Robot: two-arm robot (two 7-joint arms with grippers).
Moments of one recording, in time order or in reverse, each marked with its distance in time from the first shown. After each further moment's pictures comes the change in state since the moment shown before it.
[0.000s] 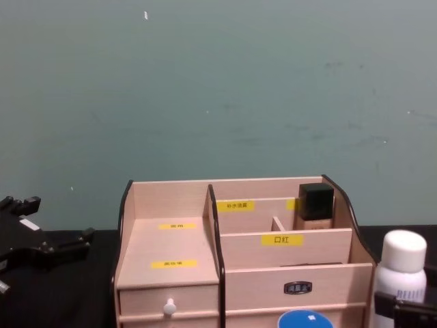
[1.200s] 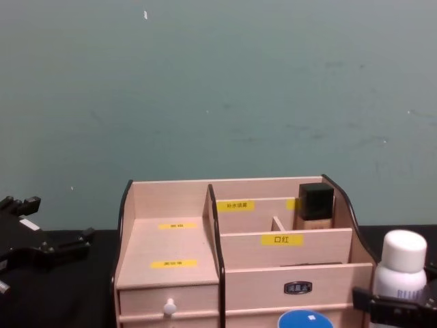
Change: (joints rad) left arm 0.000 0.000 0.000 0.000 0.000 0.000 0.000; right arm 0.083 -0.052 -0.032 0.098 -0.023 -0.015 0.031
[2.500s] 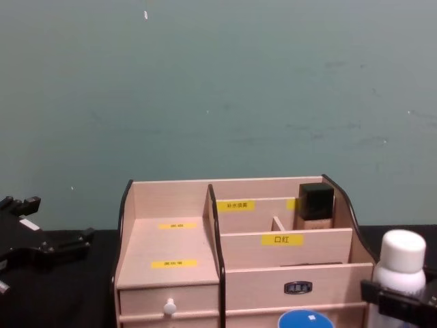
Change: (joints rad) left arm 0.000 0.000 0.000 0.000 0.000 0.000 0.000; right arm -0.004 0.002 0.006 -0.004 0.008 -0.001 0.001
